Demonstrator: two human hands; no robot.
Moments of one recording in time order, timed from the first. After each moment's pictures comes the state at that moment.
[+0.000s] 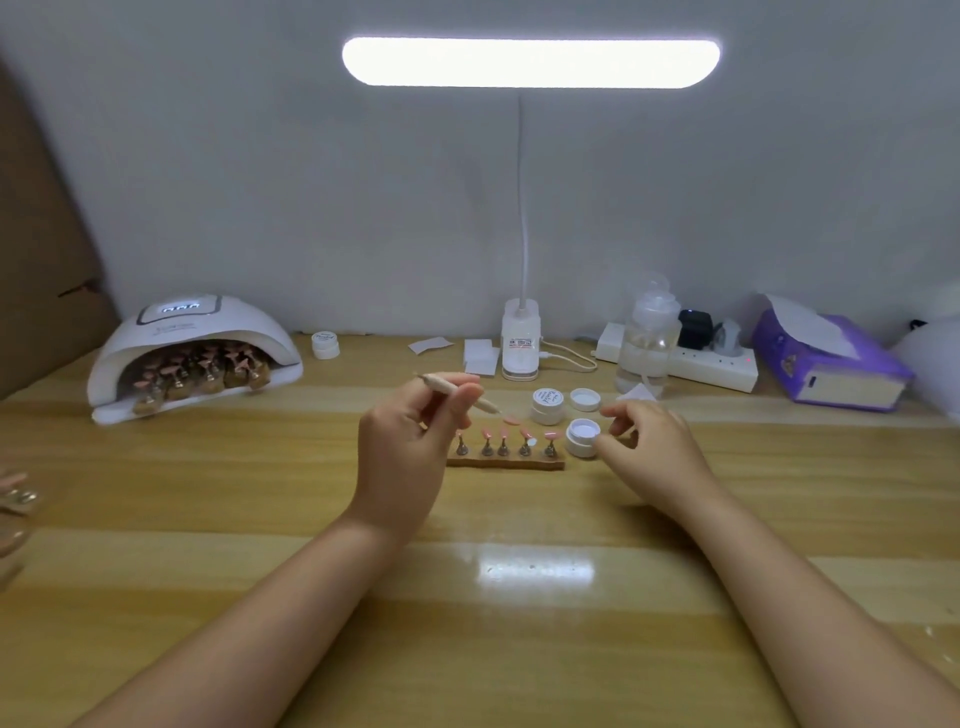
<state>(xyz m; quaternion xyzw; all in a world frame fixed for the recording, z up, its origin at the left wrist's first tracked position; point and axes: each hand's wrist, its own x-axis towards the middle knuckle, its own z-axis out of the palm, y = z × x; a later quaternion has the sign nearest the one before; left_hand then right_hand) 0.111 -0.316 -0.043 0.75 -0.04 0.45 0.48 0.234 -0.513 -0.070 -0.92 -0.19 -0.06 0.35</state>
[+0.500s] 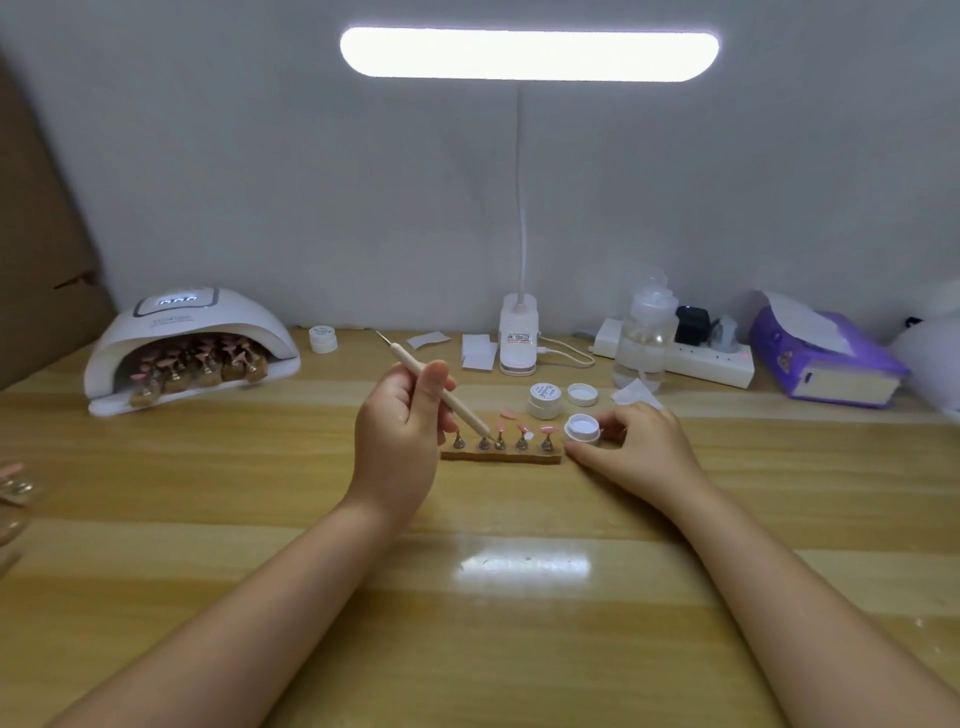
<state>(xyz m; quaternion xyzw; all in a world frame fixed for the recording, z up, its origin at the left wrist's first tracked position) 0.113 -0.317 -0.044 0.71 0.05 0.39 0.59 0.236 -0.509 -0.075 -0.93 -0.20 -0.09 0.30</state>
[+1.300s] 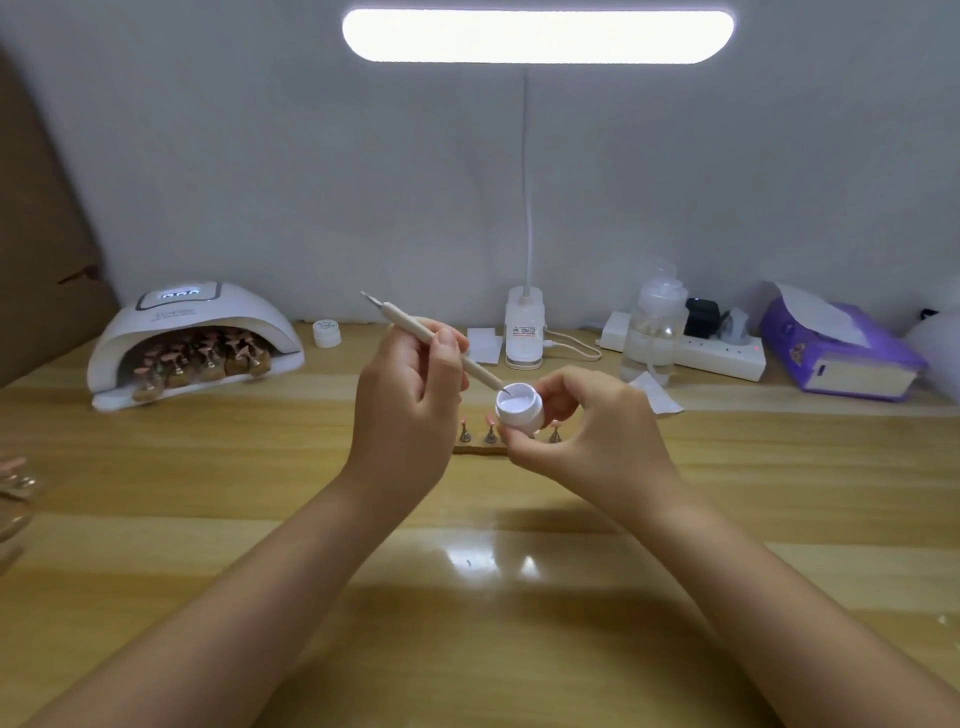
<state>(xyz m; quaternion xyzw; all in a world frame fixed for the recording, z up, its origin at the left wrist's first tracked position) 0.103 -0.326 -0.017 0.75 0.01 0.45 0.48 0.166 -0.467 -0.035 -0.81 -0.33 -0.19 0.44</state>
